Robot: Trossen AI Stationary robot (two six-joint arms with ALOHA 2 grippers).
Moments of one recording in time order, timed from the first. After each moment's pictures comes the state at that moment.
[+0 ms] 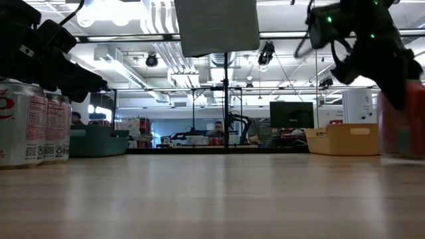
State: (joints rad) left arm -0.08 0.20 0.04 -0.03 -0.12 -0.13; right arm -0.11 1.29 0.89 -1.29 -0.21 0.79
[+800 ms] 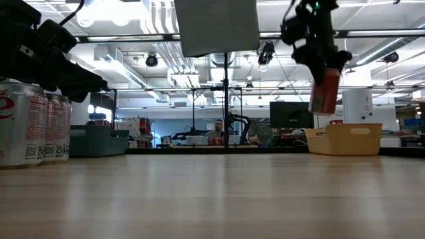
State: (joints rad) left arm -0.08 0.20 0.04 -0.03 -0.12 -0.13; right arm -0.84 1.60 1.55 -1.54 0.06 0.20
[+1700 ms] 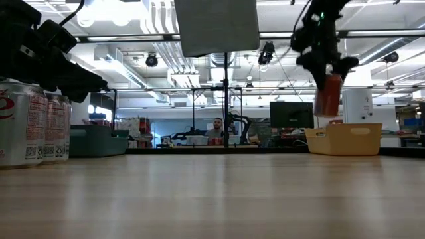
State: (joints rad) left arm -0.08 0.20 0.04 -0.03 -0.12 -0.13; right arm -0.97 1.61 1.59 -1.52 -0.01 0.19
